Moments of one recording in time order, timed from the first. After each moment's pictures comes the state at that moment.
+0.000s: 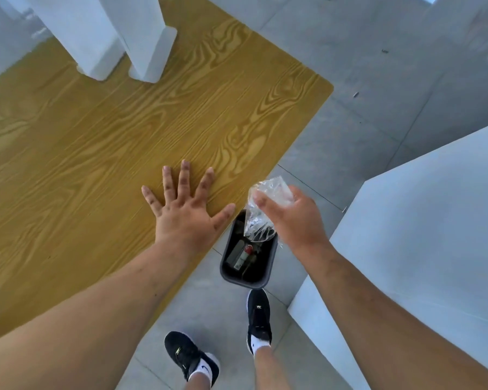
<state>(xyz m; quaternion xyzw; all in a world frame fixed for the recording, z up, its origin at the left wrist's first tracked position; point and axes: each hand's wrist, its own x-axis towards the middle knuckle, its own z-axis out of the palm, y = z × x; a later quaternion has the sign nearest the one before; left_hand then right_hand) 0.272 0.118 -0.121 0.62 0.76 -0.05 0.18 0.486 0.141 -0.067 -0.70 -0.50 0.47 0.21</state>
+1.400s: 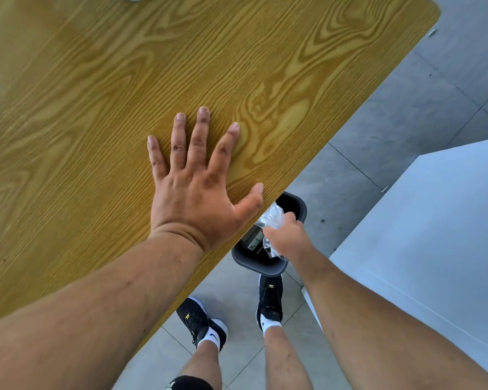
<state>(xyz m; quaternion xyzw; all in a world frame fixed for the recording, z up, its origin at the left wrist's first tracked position) 0.287 0.162 -0.136 0.65 0.75 0.02 0.12 0.484 0.141 -0.310 -0.71 -0.46 0.50 -0.18</state>
